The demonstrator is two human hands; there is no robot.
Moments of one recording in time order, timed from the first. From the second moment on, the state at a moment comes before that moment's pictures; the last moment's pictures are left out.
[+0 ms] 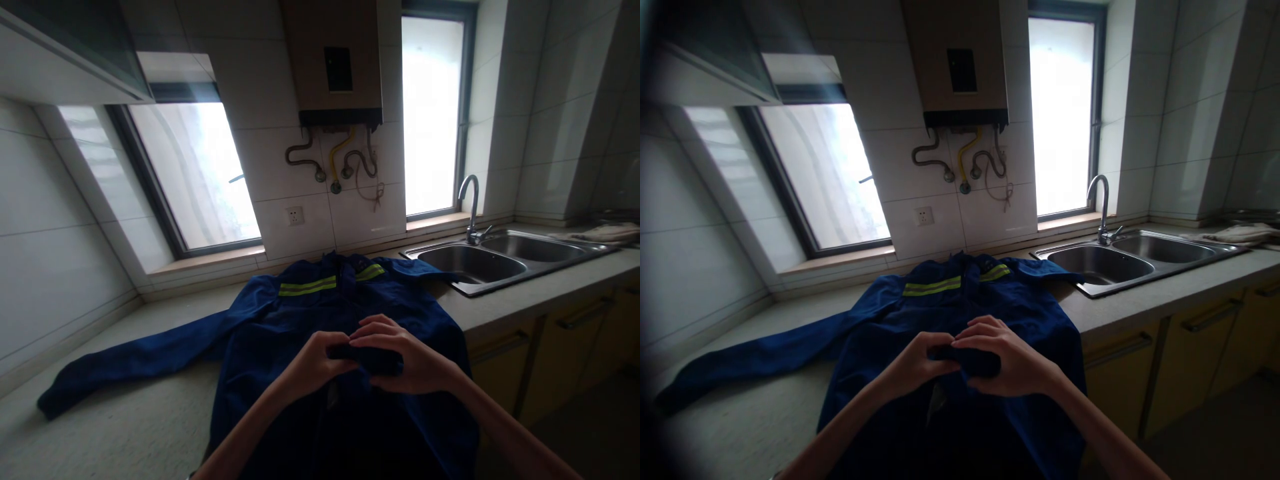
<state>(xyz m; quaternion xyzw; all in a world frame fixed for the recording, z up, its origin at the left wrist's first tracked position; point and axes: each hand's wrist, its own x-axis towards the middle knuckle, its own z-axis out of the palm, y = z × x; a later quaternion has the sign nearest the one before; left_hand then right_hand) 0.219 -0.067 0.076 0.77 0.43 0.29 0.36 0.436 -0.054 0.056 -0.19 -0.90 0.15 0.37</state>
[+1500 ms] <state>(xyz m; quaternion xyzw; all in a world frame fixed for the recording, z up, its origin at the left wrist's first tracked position) 0.243 -0.071 0.059 0.52 0.51 0.38 0.57 0.421 -0.041 0.030 -0.27 -0.79 0.27 0.49</state>
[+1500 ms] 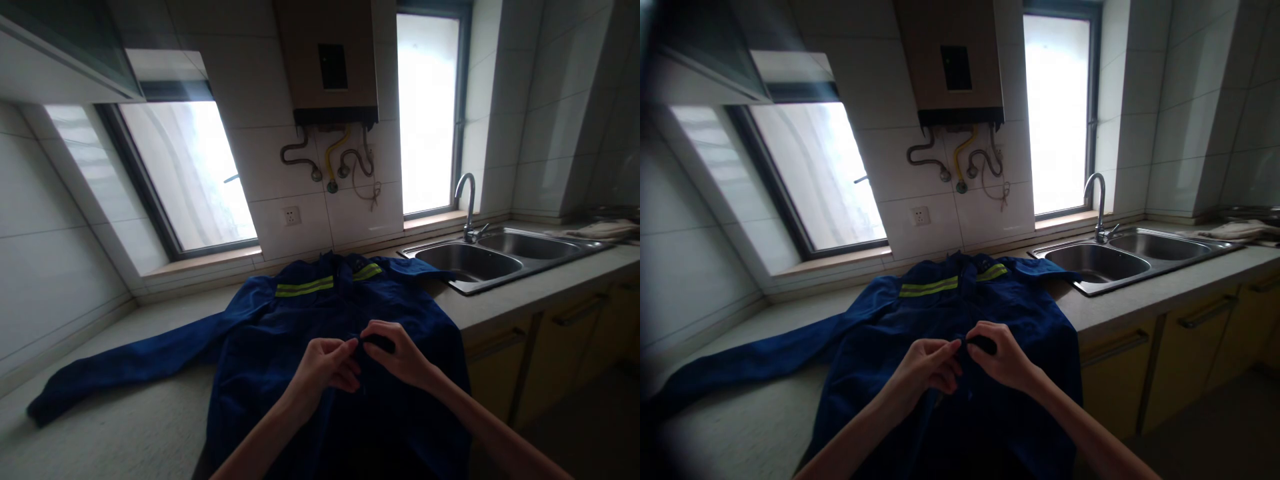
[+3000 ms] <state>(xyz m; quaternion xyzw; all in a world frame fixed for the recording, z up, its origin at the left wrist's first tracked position) 0.198 -0.074 0.081 0.57 0.43 0.67 0.20 0.428 -0.070 0.037 -0.11 -0.88 0.44 0.10</state>
